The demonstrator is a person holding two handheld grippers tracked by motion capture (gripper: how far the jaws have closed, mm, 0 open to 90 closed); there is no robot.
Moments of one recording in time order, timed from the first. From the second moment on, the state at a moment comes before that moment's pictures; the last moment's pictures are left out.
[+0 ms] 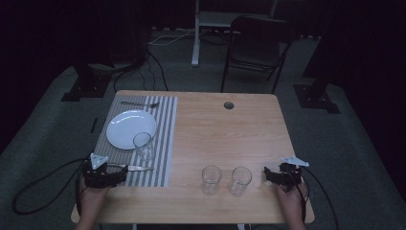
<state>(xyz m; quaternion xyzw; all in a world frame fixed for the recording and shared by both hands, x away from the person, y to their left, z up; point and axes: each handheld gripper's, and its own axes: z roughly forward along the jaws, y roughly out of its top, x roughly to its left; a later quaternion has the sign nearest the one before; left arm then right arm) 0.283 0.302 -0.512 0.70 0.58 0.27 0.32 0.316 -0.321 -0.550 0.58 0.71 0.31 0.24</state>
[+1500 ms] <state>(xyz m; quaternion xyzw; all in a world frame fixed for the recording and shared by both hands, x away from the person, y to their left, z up) 0.278 0.325 -0.546 0.70 0.61 0.25 0.27 0.316 -0.321 -0.550 0.58 0.71 0.31 0.24</state>
